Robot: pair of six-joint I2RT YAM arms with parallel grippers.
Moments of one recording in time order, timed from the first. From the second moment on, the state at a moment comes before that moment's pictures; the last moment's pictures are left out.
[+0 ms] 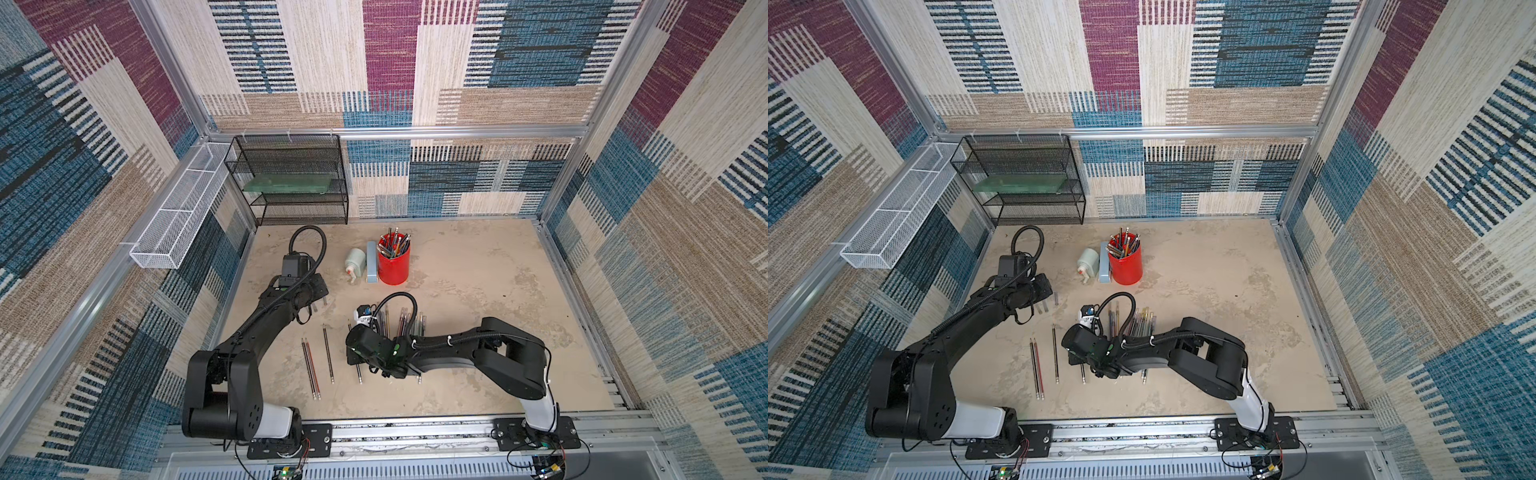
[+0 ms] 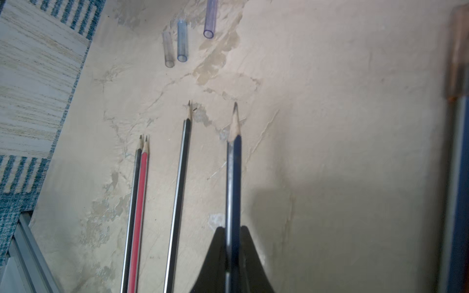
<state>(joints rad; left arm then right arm) -0.08 1.44 0.90 -0.31 0.02 -0.47 1.20 2.04 1.24 0.02 0.26 0.93</state>
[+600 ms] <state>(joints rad) -0.08 1.47 0.86 -0.24 -0.02 -0.44 1.21 2.15 1.33 0.04 0.21 0.95</state>
